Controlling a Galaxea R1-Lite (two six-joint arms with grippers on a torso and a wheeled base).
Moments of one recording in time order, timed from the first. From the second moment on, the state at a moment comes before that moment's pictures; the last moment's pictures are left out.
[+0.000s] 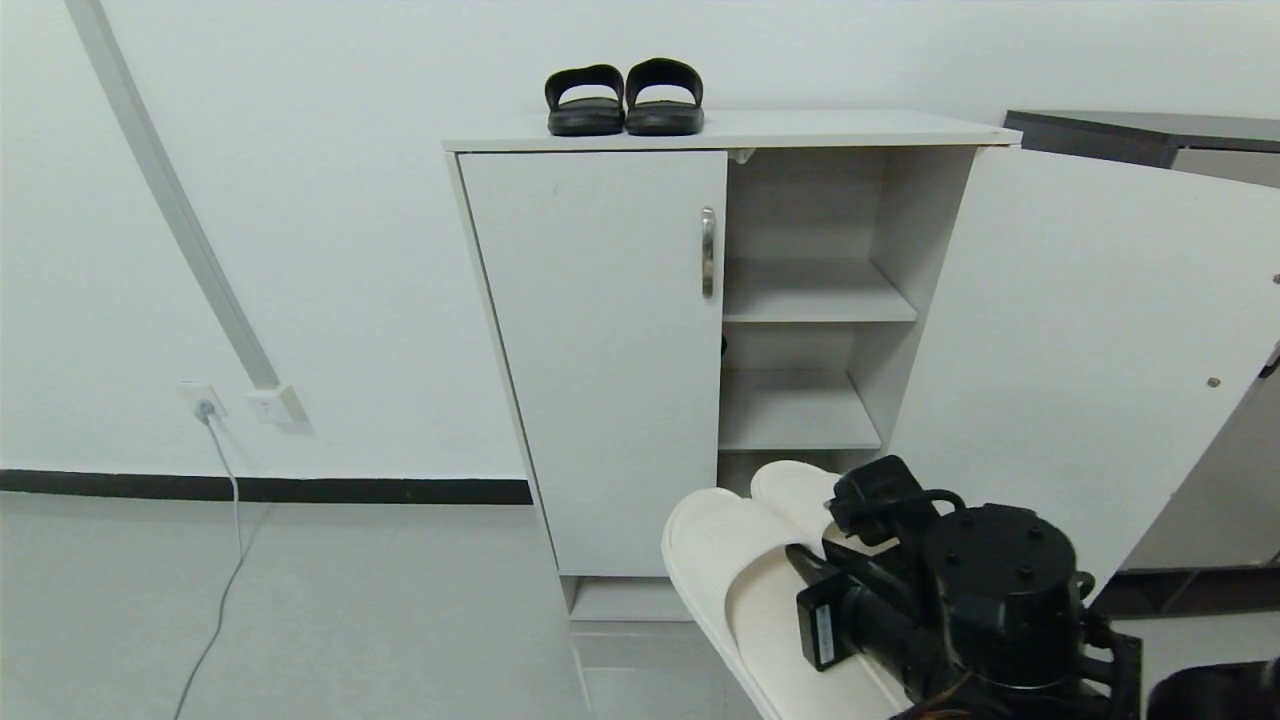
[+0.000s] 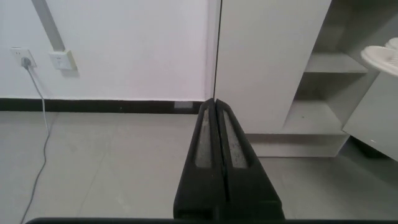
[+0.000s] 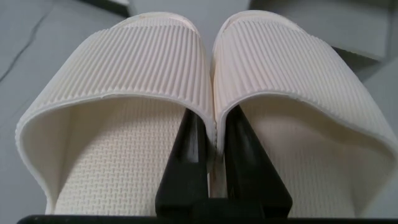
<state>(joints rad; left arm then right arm) 0.00 0.00 0.00 0.00 0.03 -0.02 0.91 1.80 -0.54 -0.96 -0.46 0.16</state>
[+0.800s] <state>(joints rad) 0.00 0.00 0.00 0.00 0.03 -0.02 0.92 2.16 -0.84 -0.99 -0.83 0.25</state>
